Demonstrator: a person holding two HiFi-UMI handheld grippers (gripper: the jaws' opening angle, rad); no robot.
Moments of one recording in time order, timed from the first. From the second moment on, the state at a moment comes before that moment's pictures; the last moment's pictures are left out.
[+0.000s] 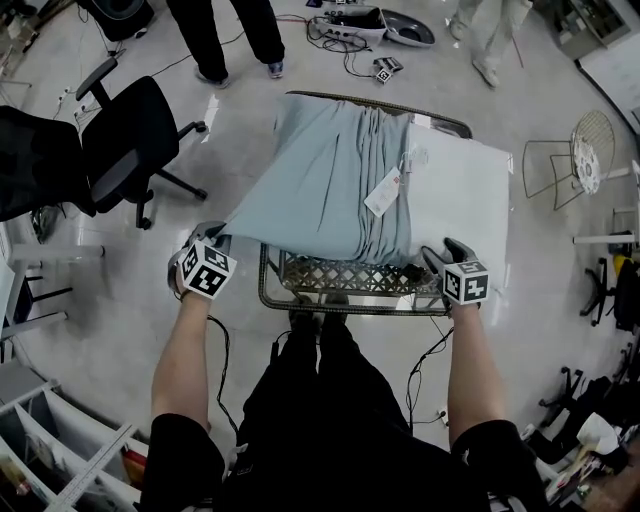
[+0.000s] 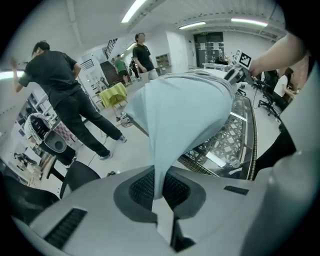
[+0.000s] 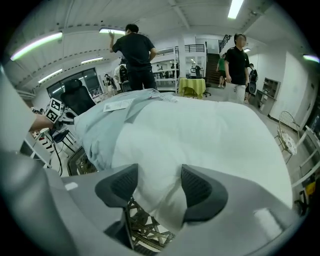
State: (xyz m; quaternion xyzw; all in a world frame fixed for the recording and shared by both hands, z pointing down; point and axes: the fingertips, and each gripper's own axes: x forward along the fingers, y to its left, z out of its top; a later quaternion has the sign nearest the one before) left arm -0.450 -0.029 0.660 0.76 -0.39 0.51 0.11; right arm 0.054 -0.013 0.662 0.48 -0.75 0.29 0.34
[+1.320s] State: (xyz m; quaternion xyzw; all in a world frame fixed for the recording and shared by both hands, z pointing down) left arm -0.350 -0.062 0.616 0.84 -0.43 0.21 0.24; right arm -0.010 -0.014 0.743 0.20 -0.73 -0.07 0.65
